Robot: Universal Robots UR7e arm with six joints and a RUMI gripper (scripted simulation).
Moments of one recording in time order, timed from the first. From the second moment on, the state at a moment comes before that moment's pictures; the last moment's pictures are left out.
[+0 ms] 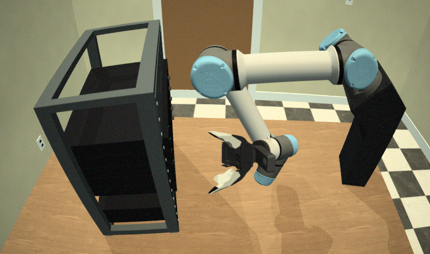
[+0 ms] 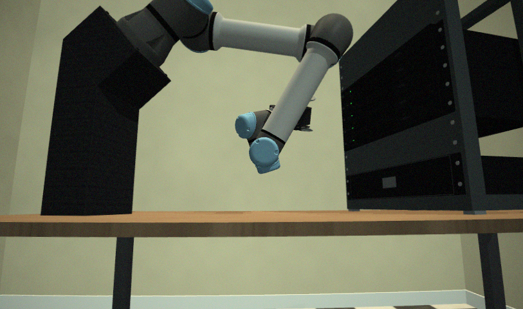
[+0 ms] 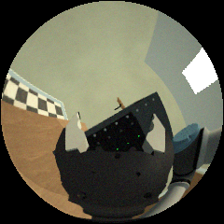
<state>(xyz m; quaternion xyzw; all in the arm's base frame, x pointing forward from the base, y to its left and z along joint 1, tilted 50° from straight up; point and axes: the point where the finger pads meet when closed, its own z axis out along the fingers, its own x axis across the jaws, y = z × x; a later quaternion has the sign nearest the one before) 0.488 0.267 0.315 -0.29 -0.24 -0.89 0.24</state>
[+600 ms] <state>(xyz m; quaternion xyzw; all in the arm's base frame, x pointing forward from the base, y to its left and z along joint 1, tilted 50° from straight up) 0.520 0.196 0.315 -0.31 -0.22 -0.91 0.18</state>
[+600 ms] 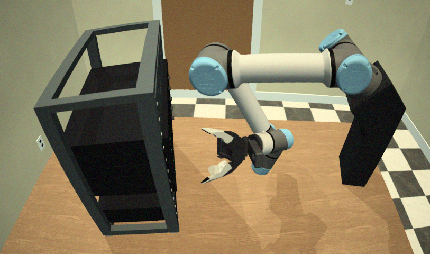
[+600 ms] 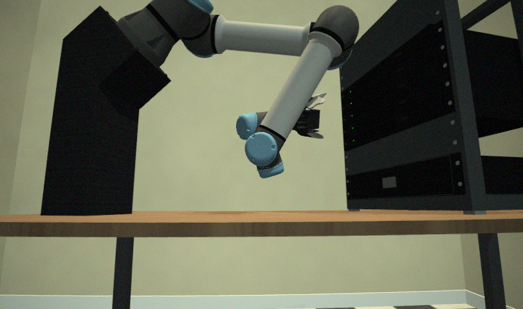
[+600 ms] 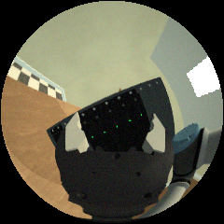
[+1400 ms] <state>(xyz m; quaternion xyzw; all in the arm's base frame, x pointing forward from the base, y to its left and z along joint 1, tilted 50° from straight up) 0.546 0.102 0.315 -0.33 -0.19 -0.92 0.10</state>
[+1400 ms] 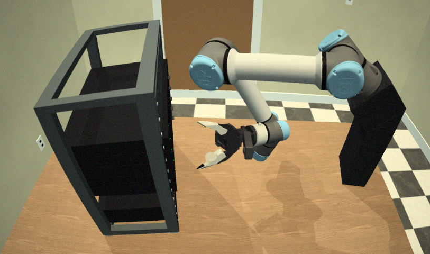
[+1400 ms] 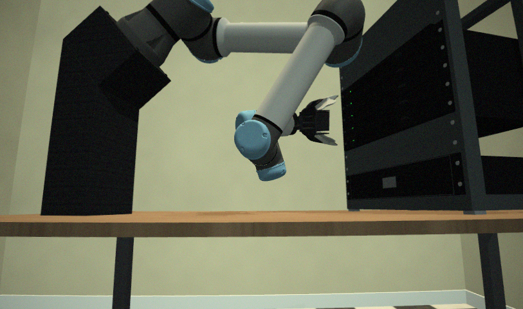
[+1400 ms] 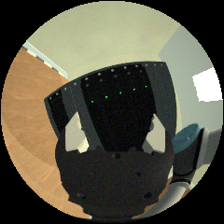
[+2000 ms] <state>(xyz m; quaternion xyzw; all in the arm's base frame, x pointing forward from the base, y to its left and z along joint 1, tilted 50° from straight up) 0.554 0.041 0.315 -0.34 -0.17 -0.92 0.05</state>
